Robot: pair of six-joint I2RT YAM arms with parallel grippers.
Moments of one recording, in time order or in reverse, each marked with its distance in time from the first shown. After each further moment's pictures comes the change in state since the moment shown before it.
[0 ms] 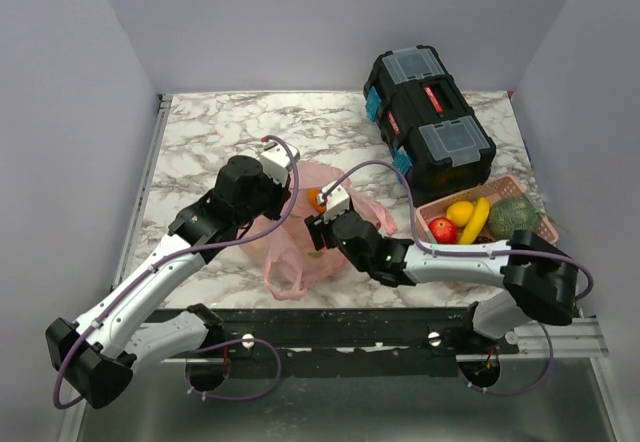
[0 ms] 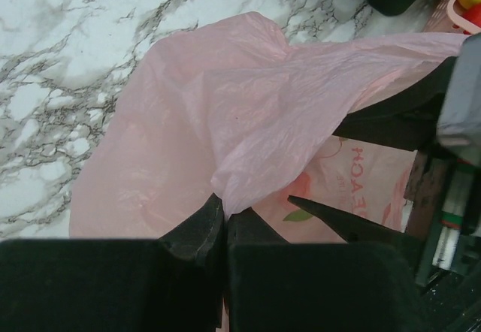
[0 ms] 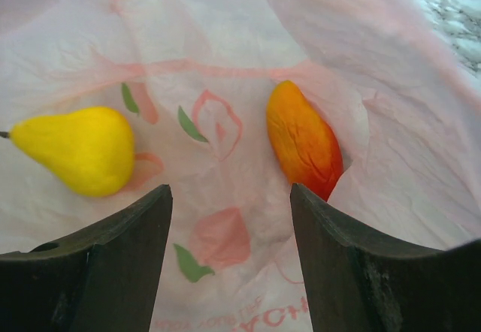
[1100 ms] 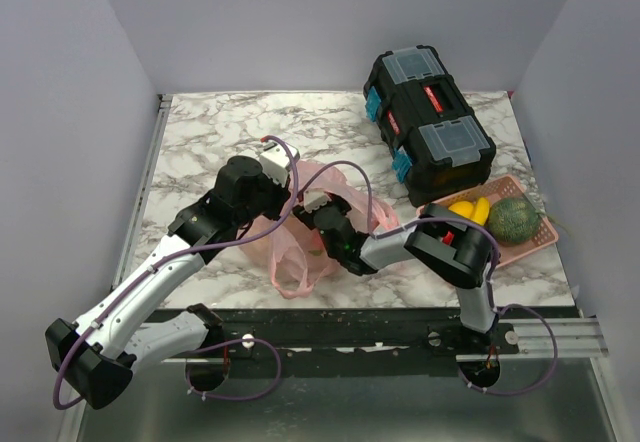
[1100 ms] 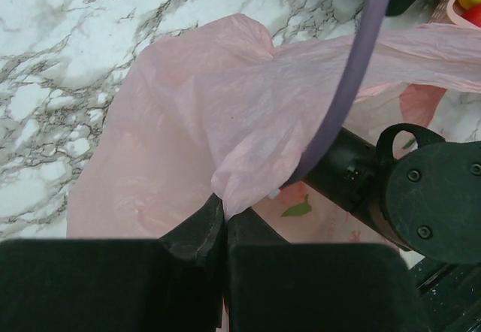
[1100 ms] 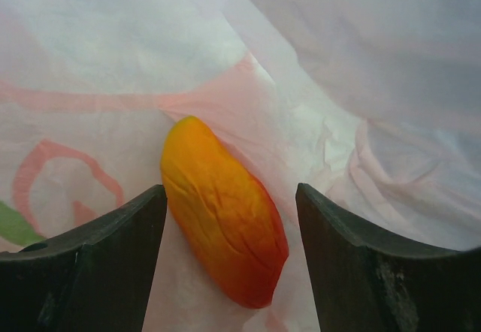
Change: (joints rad) left arm 0.000 -0.004 -0.002 0.001 0.001 0.000; right arm -0.102 0.502 0.087 0.541 0.185 -0.391
